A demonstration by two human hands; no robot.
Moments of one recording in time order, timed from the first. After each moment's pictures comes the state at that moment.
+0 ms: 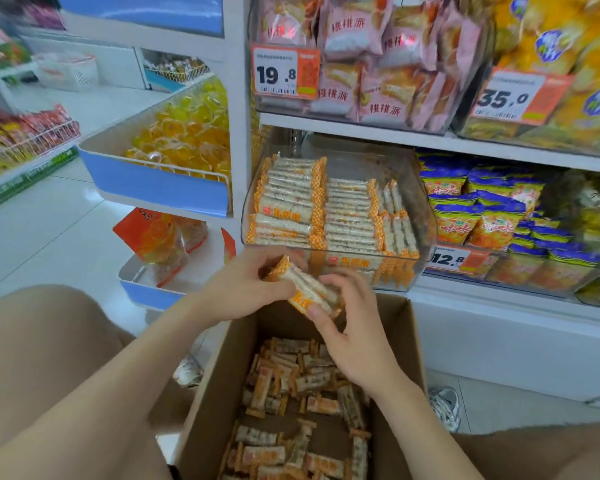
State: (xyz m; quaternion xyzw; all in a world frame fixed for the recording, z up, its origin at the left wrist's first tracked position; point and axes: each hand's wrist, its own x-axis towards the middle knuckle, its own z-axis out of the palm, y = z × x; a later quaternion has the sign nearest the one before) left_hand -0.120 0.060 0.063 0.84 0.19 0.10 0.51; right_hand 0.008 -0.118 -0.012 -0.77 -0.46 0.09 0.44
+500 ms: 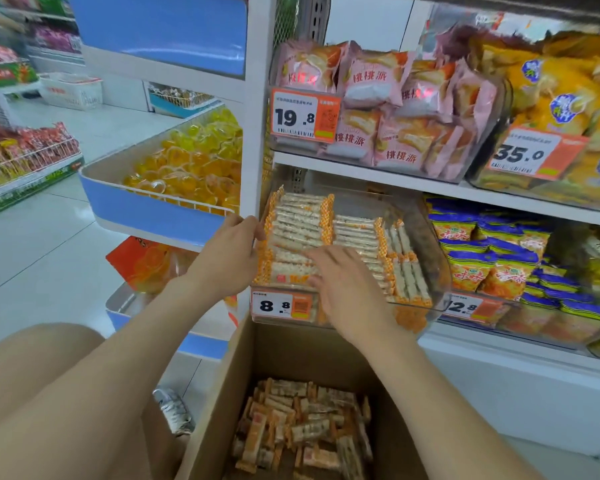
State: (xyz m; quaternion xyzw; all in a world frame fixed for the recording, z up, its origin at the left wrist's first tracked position) left_hand -0.082 0.150 0.084 0.91 0.30 0.19 0.21; right_hand 0.053 -0.020 0.062 -0.79 -0.57 -0.10 0.18
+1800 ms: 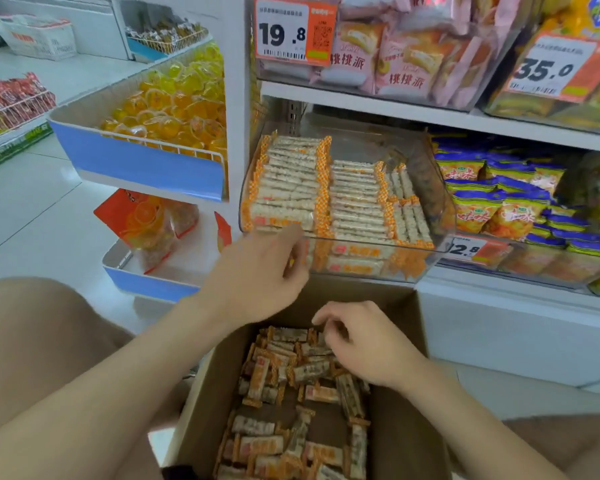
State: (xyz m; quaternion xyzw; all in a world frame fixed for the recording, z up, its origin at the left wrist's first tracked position) left_hand -0.101 0.067 0.049 0.95 0.17 0.20 0.17; right_hand 0.026 -0.111 -0.004 -0.79 -0.54 0.20 0.20
